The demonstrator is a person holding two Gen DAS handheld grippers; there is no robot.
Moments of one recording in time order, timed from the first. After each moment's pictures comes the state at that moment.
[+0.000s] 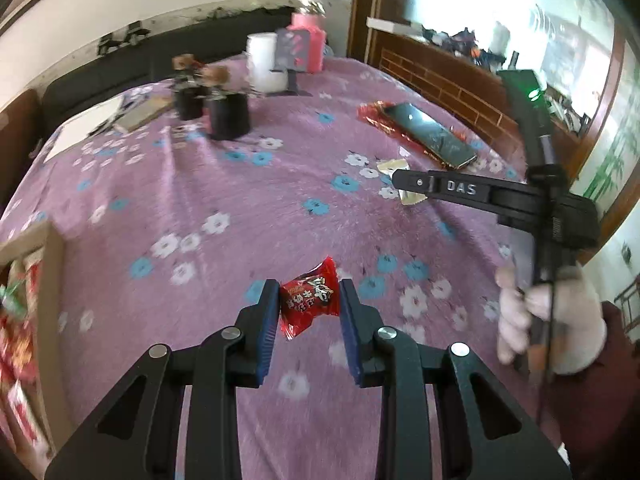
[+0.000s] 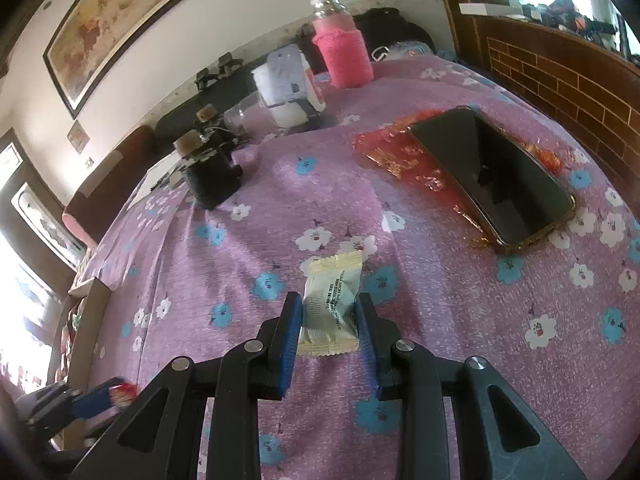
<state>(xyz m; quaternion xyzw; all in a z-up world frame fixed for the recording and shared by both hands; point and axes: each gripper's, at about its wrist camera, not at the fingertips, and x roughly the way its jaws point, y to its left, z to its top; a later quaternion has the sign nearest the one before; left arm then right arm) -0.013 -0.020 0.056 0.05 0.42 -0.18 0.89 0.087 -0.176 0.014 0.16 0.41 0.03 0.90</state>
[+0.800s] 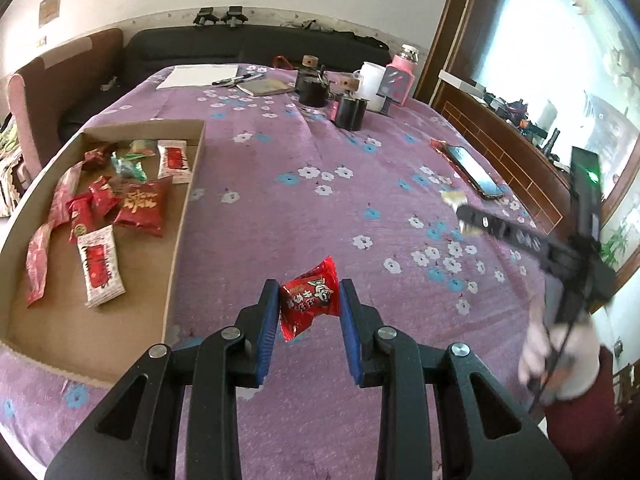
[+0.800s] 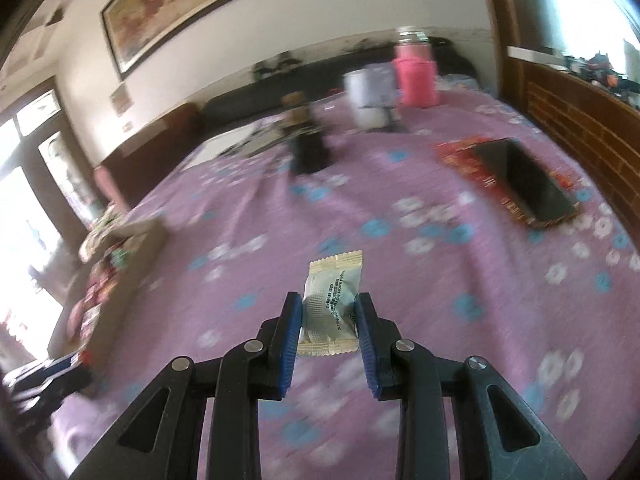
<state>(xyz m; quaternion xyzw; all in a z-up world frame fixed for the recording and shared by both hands) -0.108 0.102 0.061 -0.07 0.40 -0.09 0.91 0.000 -0.097 0.044 0.09 0.38 0.10 0.91</state>
